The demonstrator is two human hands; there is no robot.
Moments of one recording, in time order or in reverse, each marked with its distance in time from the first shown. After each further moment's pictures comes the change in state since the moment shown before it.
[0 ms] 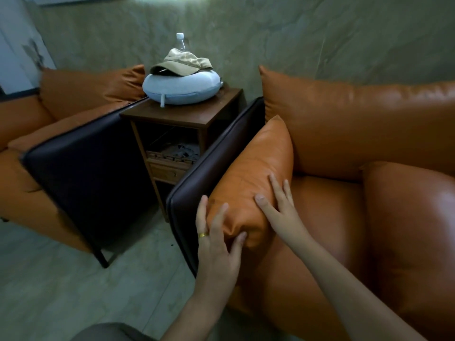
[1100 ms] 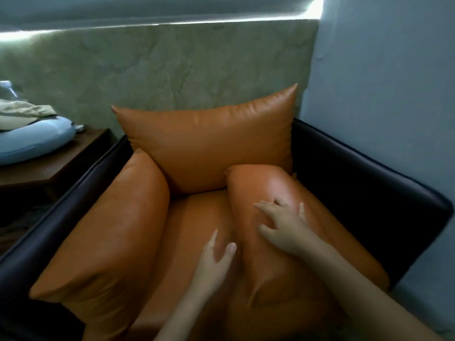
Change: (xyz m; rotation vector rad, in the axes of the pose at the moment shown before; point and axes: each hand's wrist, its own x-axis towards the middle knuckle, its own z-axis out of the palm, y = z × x) left_hand -0.020 0.137 0.173 -0.319 -0.819 -0.367; right_hand -0.130 0.038 -0.254 -0.829 0.220 0.239
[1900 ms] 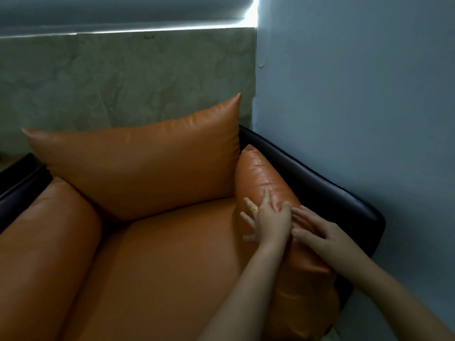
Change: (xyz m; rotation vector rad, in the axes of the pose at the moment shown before) left_hand 0.090 0.176 0.251 -0.023 -0.107 0.058; right_hand -0.054 0.188 -0.081 0.656 0.132 0.182
